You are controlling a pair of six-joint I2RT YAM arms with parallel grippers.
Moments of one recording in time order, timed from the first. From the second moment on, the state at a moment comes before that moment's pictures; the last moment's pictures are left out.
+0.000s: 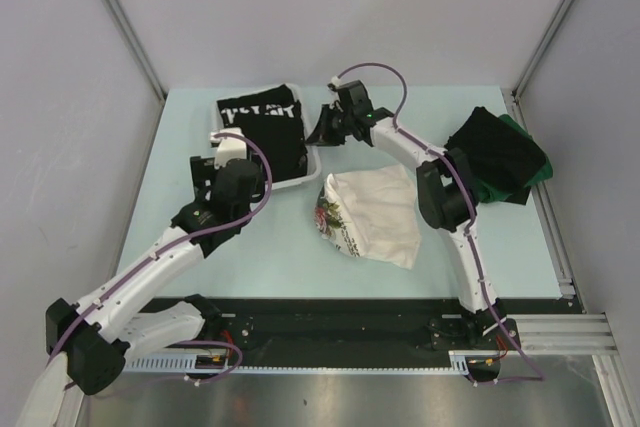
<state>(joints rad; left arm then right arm) -0.63 1.00 0.85 -0.36 -0.89 -0.22 0.52 2.32 1.99 -0.34 -0.40 0.61</state>
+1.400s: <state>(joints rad) -0.63 1.09 0.83 -0.51 -0.61 -0.48 0.43 2.15 1.85 -0.26 -0.46 0.61</state>
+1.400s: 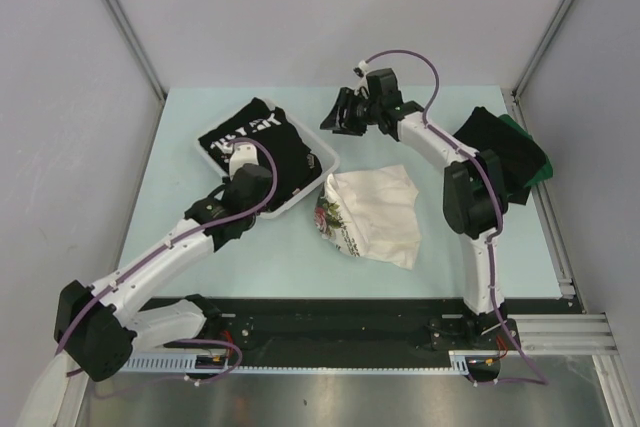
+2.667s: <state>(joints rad) -0.68 1.43 0.95 -0.47 -0.26 -0.44 0.34 2.03 1.73 -0.27 -0.48 0.60</state>
